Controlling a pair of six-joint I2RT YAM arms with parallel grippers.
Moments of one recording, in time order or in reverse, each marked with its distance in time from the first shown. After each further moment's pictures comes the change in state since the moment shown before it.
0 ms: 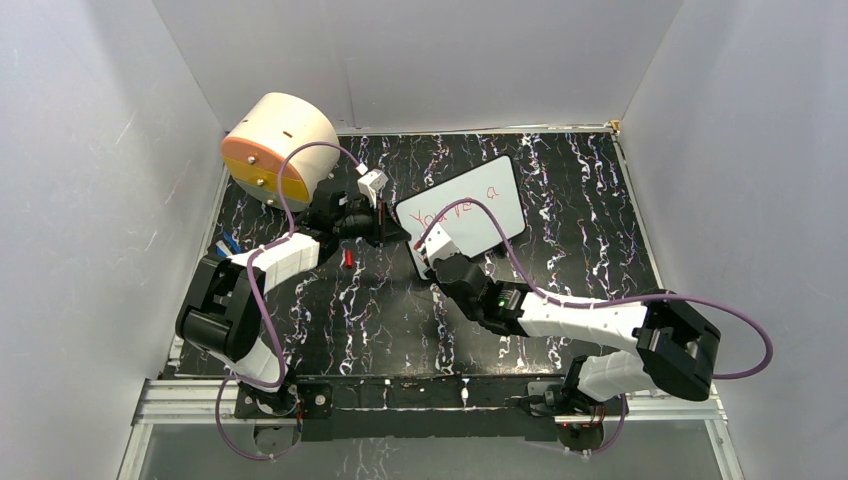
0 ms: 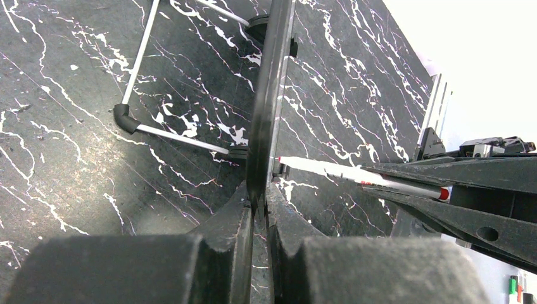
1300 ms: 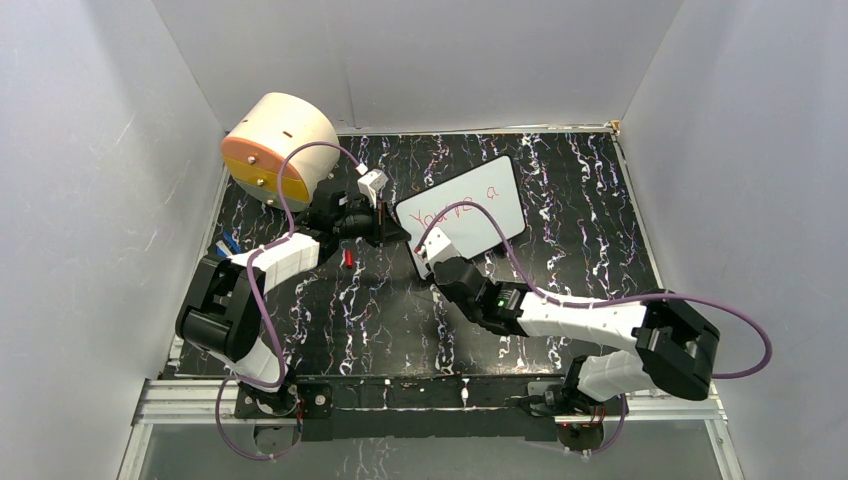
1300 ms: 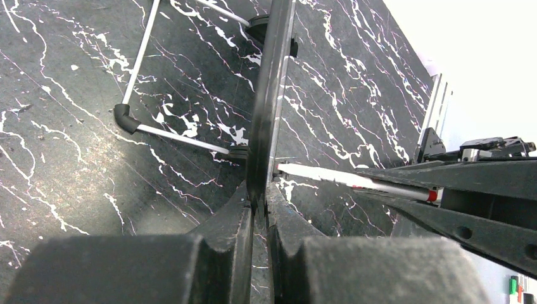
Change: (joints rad) left arm 0.000 -0.001 0.000 0.000 0.000 0.000; right arm 0.000 0.024 0.013 -0.092 -0.018 0.040
